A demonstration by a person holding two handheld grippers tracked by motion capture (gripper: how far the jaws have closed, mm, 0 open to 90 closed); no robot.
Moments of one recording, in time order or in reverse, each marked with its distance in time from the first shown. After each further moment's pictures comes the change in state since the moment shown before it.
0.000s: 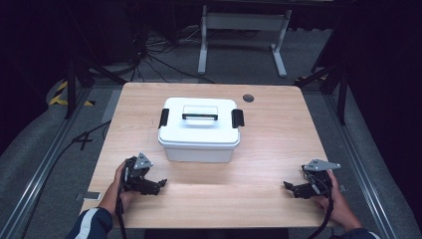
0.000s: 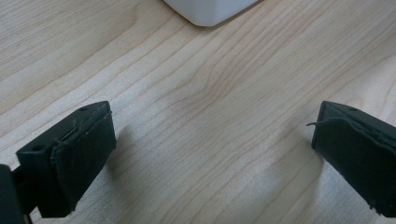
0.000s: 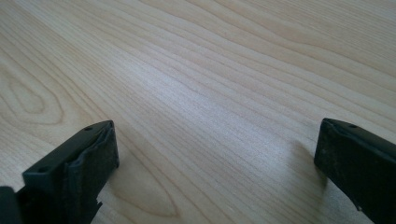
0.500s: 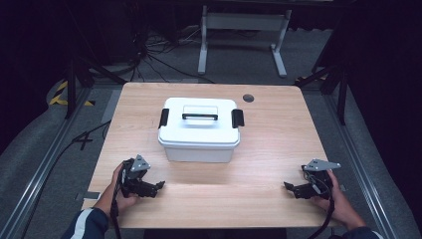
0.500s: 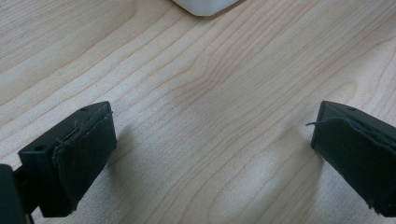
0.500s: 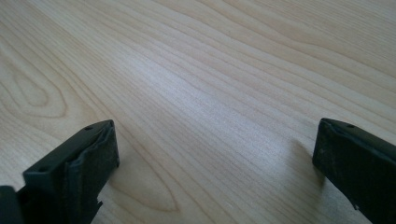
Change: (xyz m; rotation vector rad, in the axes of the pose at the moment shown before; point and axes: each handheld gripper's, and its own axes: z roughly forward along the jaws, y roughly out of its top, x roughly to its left) left arm 0.000 -0.005 -0.006 0.004 0.001 0.014; right arm -0.001 0.001 -0.001 0.006 0.013 -0.018
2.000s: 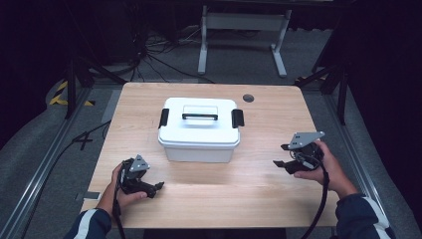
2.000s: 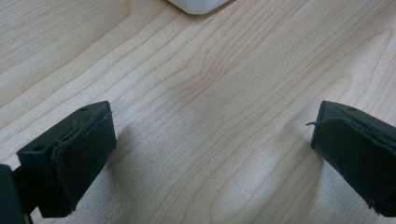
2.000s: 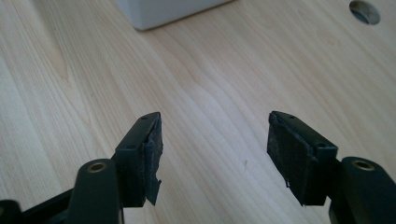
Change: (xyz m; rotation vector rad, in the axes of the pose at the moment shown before) left arm 0.003 -0.001 0.000 -0.004 -0.029 0.022; right arm 0.023 0.121 -0.024 0.061 0.110 -0.366
